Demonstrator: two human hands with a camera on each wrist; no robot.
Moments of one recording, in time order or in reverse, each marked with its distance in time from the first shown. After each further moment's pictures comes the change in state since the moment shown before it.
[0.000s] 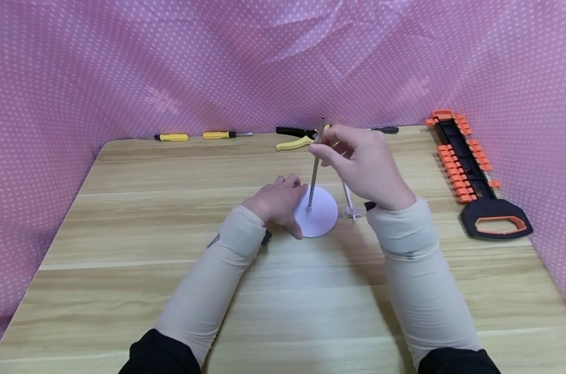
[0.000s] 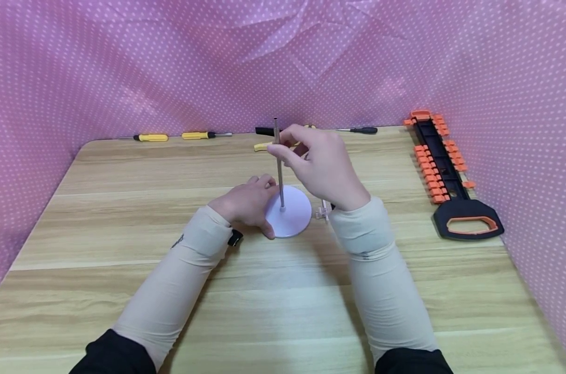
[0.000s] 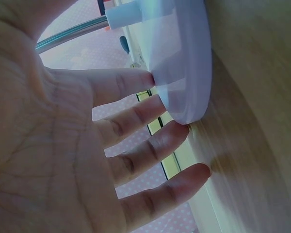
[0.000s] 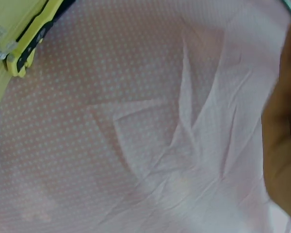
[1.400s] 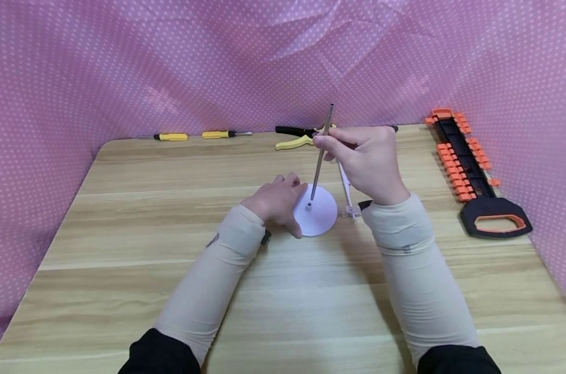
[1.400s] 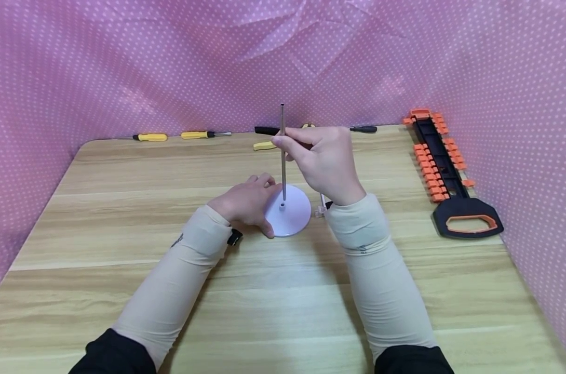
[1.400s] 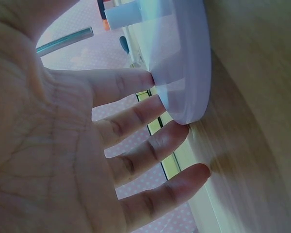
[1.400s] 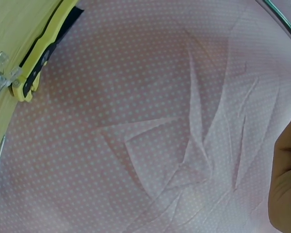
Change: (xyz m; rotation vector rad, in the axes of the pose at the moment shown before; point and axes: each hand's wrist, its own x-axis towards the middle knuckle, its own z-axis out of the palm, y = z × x) left_hand -0.002 0.000 -0.001 -0.024 -0.005 -0.009; right_hand 0.001 0.008 0.007 0.219 0.224 -0.025
